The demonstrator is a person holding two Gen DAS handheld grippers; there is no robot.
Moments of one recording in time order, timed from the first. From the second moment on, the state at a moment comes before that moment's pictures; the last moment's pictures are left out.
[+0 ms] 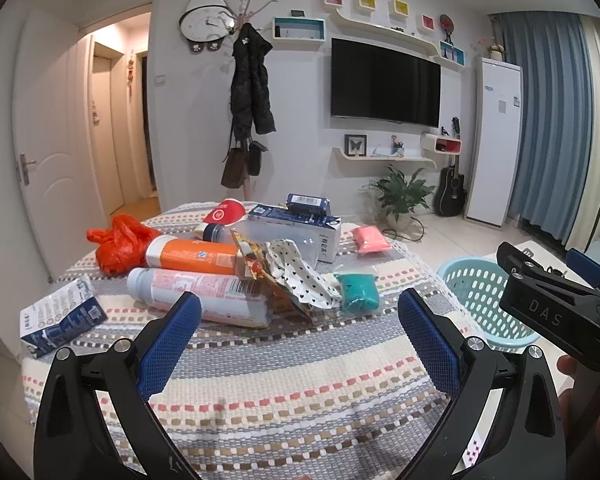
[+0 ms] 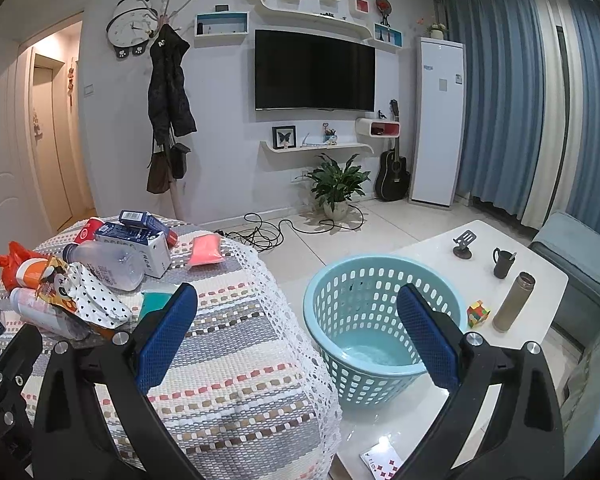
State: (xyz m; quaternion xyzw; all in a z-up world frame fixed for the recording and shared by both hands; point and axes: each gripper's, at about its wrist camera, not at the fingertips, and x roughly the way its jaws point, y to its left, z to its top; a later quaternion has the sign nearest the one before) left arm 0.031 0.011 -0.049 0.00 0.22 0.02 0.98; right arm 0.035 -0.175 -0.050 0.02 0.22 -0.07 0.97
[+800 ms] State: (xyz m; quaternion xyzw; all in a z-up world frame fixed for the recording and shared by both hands) left arm 0.030 0.020 -0.049 0.00 0.22 0.03 0.98; right arm 0.034 -0.169 -0.045 0.01 0.21 -0.07 0.97
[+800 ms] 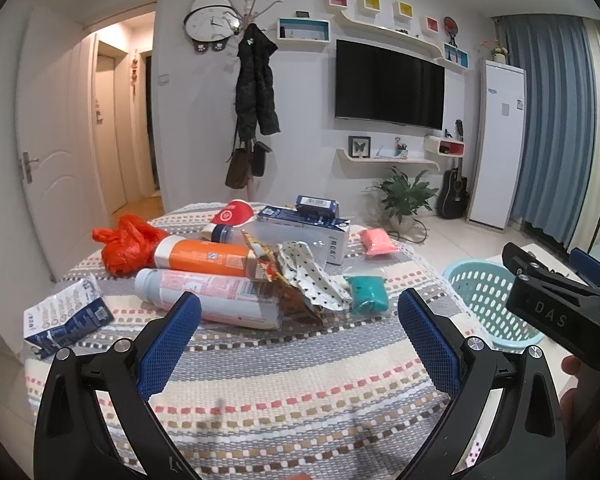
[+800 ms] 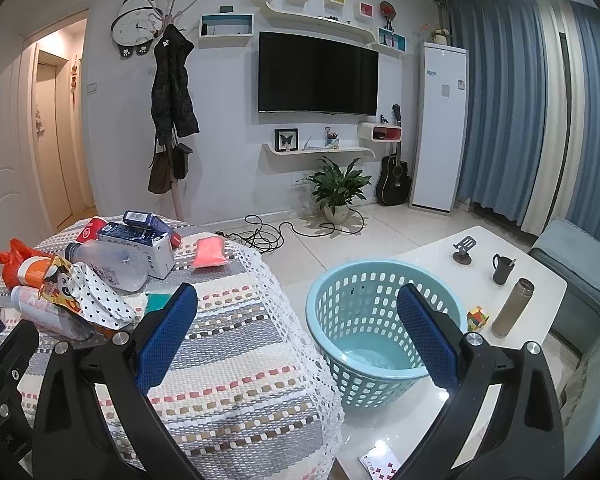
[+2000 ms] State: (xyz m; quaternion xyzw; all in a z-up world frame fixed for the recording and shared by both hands) left arm 0.008 0.245 -0.091 -0.13 0.34 0.08 0.93; right arm 0.053 -0.094 -0.072 -0.03 0.27 0.02 0.96
